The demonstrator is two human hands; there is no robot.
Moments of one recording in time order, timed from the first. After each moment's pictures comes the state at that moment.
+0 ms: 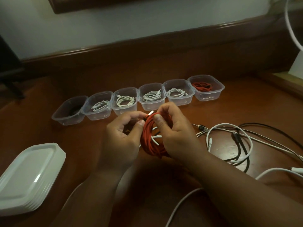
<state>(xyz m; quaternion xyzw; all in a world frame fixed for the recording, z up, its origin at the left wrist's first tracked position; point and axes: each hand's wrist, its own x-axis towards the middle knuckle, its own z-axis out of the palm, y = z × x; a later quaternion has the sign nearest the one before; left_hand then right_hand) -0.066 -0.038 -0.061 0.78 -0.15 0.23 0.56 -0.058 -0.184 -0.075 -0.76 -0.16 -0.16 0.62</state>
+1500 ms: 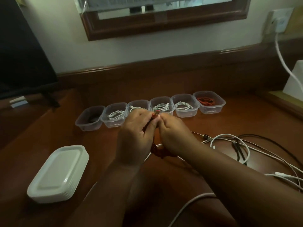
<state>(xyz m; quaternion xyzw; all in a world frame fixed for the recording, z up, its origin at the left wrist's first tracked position) -0.064 -0.021 -0.038 0.81 -0.25 0.42 0.32 -0.060 -0.156 -0.028 -0.87 -0.15 -0.12 0.45</state>
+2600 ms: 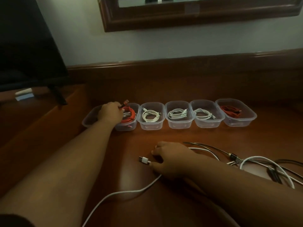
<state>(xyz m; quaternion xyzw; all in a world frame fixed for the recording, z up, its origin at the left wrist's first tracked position) 0.157 0.124 -0.065 0.97 0.12 0.16 0.16 0.011 -0.118 -0.071 -0.95 -0.29 0.12 0.05</state>
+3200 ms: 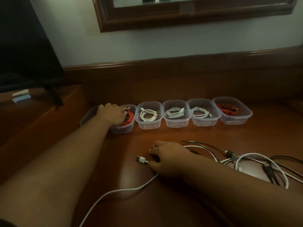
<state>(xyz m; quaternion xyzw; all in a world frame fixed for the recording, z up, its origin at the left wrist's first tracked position) 0.146 0.111 -0.046 0.99 0.01 -0.01 -0.15 0.007 -0.119 -0.078 -0.95 -0.29 0.09 0.06</state>
